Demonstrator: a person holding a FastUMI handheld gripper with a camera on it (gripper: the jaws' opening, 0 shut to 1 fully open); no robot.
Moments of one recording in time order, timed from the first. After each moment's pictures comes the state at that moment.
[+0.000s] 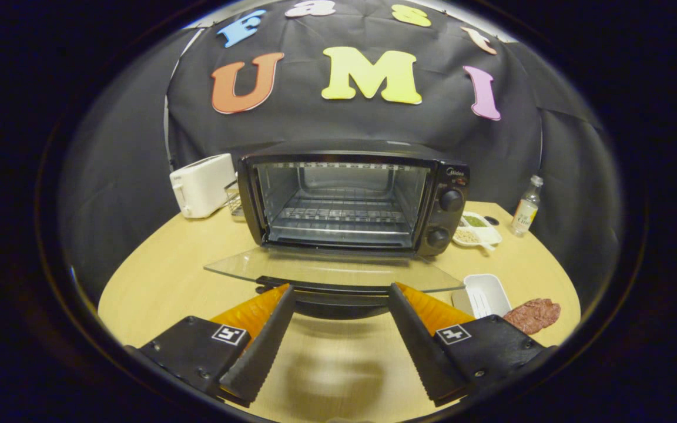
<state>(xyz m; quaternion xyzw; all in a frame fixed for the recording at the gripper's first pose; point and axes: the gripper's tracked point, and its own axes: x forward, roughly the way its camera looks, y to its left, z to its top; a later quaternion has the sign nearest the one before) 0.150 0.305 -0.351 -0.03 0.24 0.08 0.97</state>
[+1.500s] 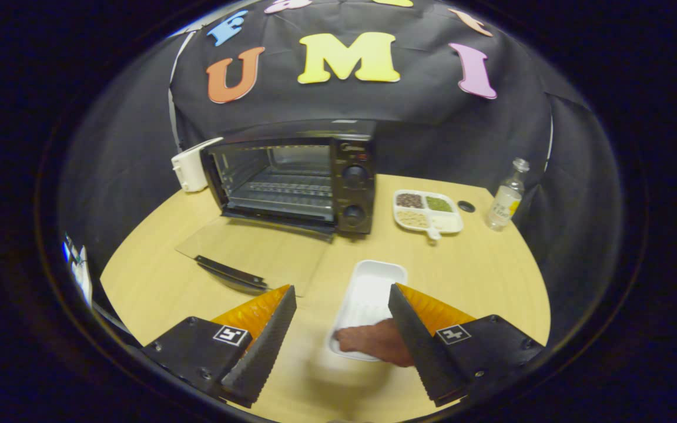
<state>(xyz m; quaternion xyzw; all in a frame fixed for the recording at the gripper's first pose) 0.152 0.094 -0.325 -0.05 0.30 0.13 0.94</state>
